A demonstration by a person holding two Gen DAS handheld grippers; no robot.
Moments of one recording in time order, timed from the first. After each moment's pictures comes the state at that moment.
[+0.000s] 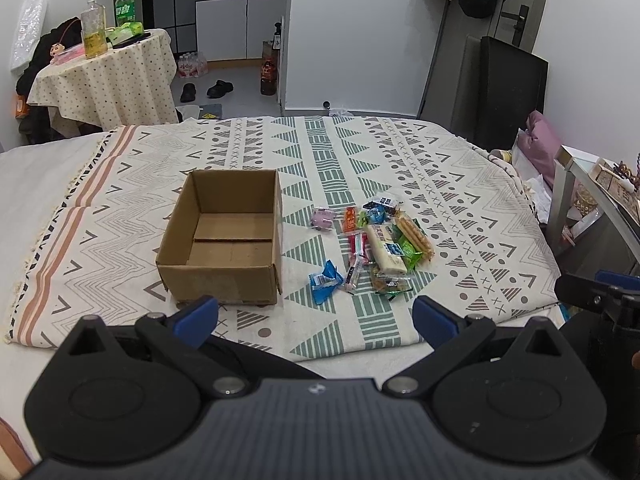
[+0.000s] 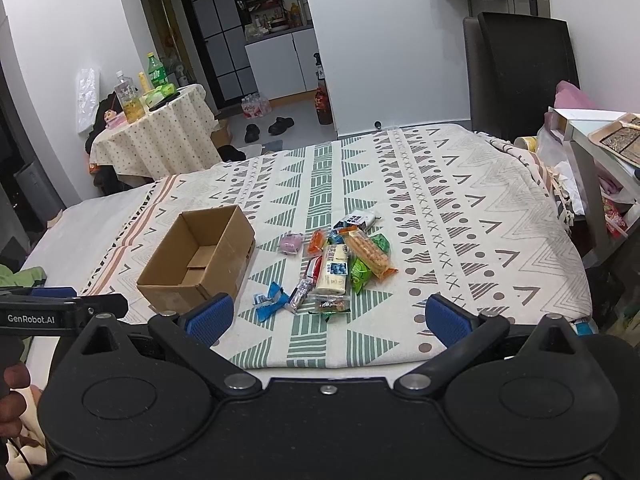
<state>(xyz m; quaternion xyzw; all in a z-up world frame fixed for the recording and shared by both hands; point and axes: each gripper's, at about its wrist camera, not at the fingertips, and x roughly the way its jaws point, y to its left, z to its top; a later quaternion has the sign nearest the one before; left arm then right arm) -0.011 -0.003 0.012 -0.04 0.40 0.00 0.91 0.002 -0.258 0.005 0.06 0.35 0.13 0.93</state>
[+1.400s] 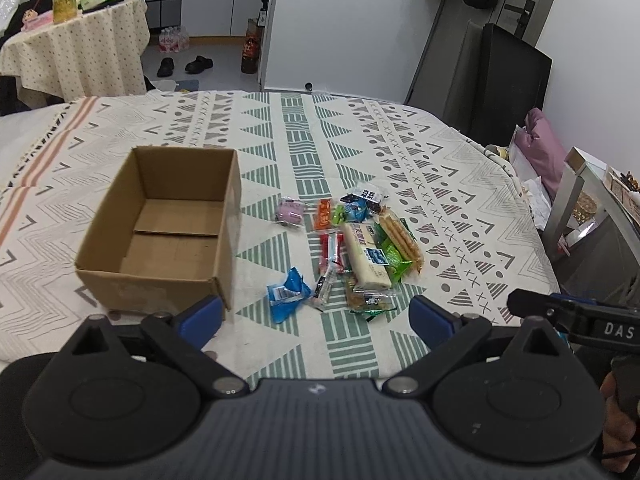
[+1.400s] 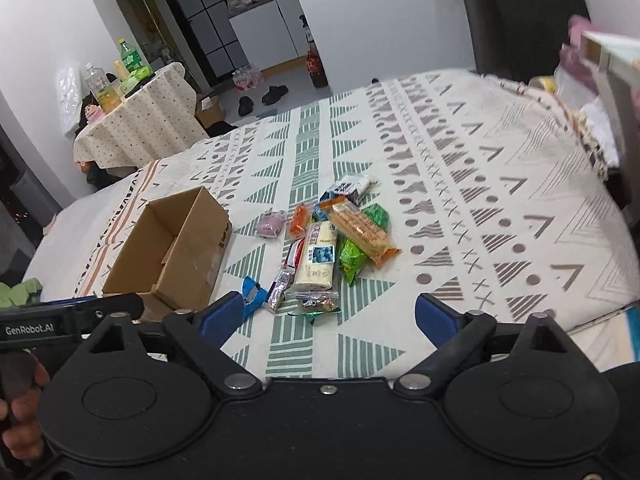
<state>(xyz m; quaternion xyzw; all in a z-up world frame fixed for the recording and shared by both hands) 0.068 -0.020 -0.049 -0.08 0.42 -0.03 0.90 0.088 -0.271 -0.066 0.11 0.41 0.14 0.90</state>
